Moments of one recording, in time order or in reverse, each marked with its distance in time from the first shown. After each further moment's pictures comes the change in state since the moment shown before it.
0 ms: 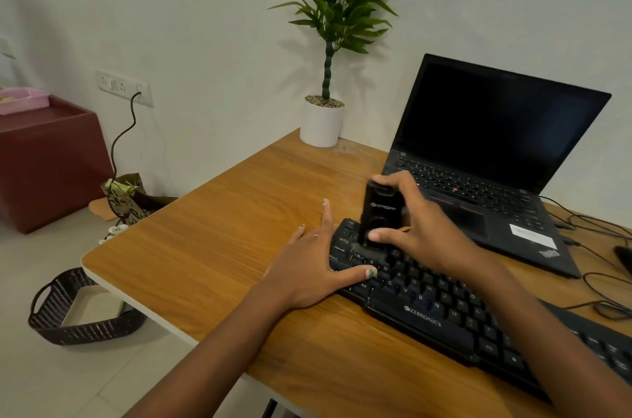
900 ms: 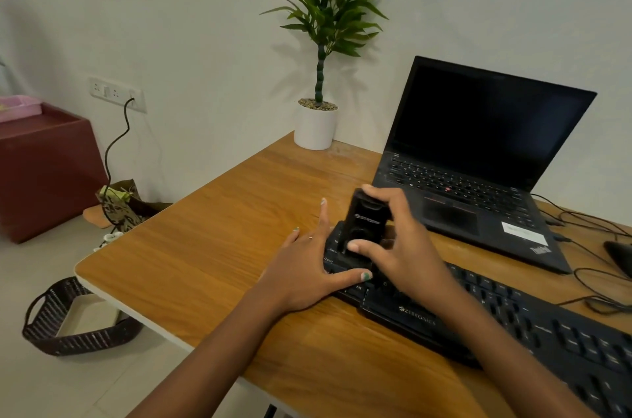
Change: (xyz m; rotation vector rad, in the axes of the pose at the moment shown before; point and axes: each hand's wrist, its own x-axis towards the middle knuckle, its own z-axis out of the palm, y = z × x) left_hand -0.002 0.001 0.000 -0.031 0.011 0.029; right_hand -0.022 -0.013 0.028 0.107 0.183 -0.036
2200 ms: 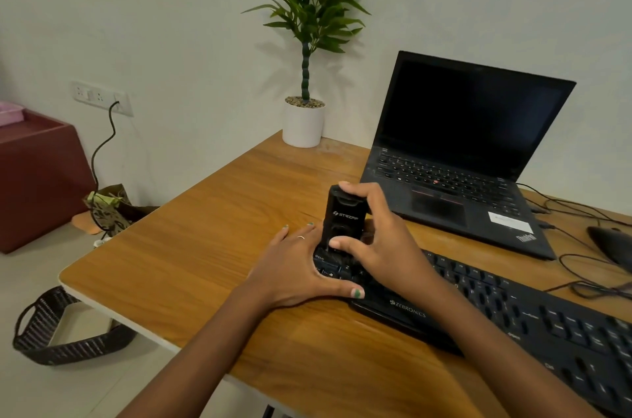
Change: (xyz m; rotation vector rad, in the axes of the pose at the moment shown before) left_hand 0.003 -0.007 -0.001 0.113 -0.060 0.013; right_hand 0.002 -0.002 0.003 0.047 -0.036 -0.018
